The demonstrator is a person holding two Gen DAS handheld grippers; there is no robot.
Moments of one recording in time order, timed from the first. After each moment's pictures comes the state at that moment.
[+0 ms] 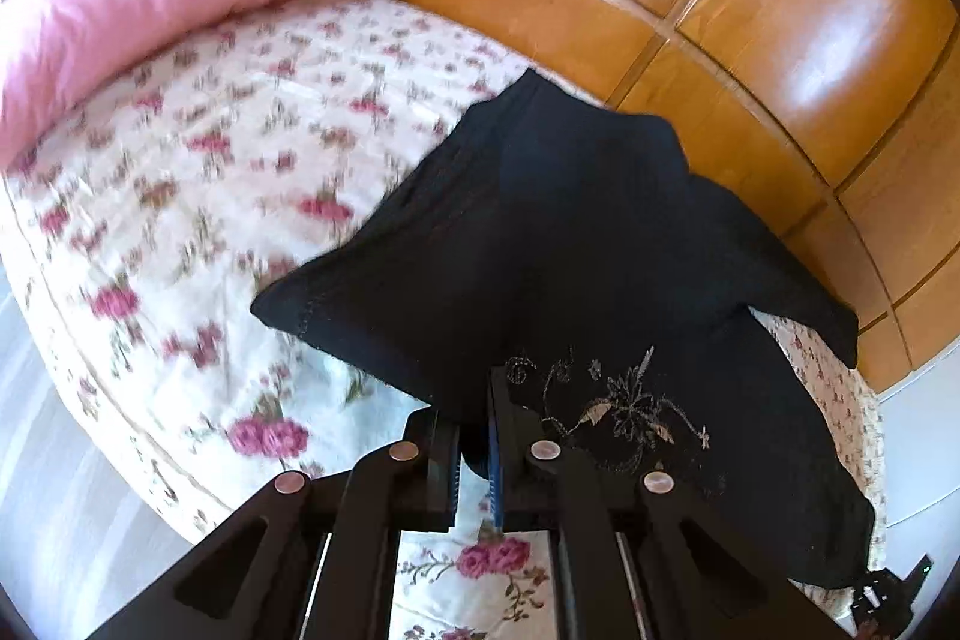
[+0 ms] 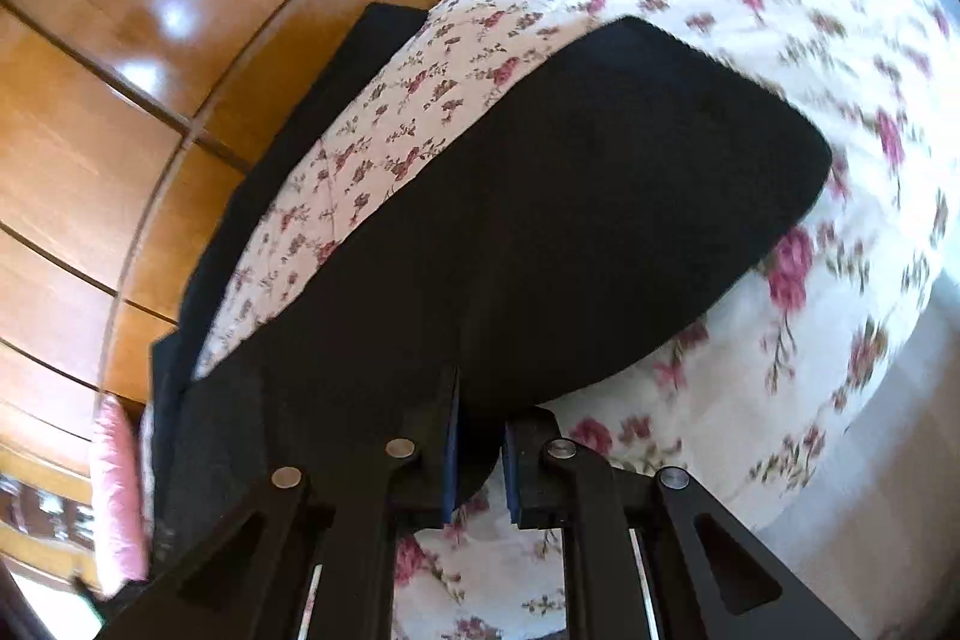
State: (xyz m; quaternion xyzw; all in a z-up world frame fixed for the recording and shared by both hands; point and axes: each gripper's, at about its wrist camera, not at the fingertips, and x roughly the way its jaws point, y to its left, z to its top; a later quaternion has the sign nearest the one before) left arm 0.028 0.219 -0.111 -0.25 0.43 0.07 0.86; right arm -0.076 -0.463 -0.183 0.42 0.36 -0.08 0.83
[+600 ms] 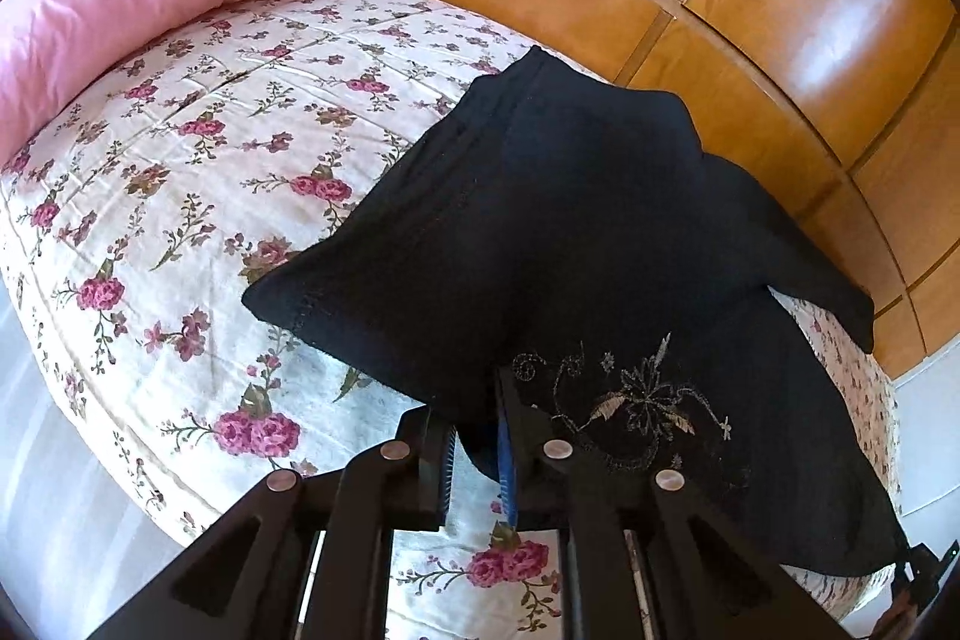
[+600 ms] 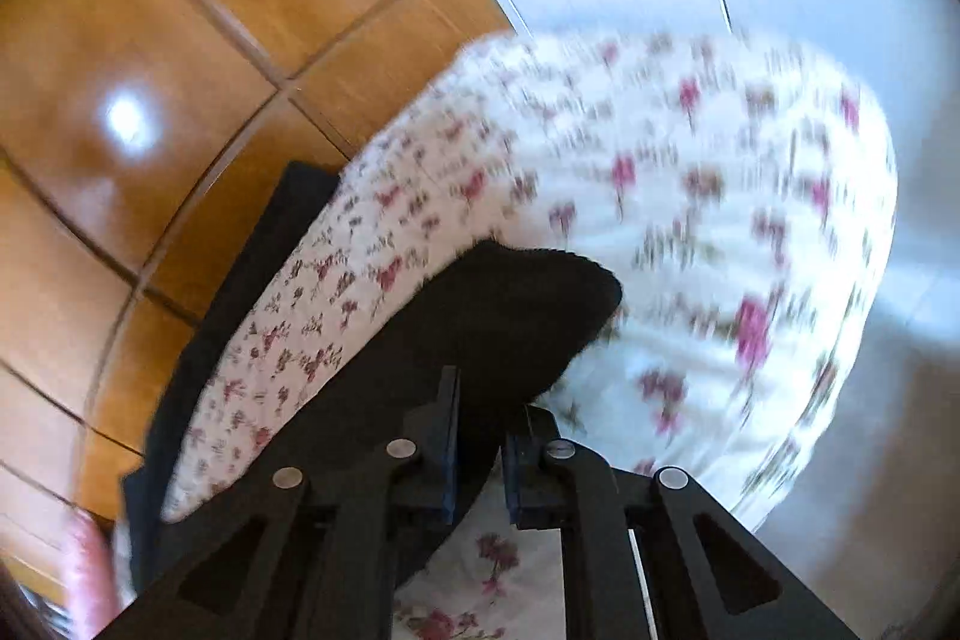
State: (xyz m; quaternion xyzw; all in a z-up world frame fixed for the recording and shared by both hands) left arm 0.036 0.211 -0.118 -0.23 0.44 0.08 0.86; right arm -0.083 -0.532 -0.145 0.35 0.28 -0.22 0.87
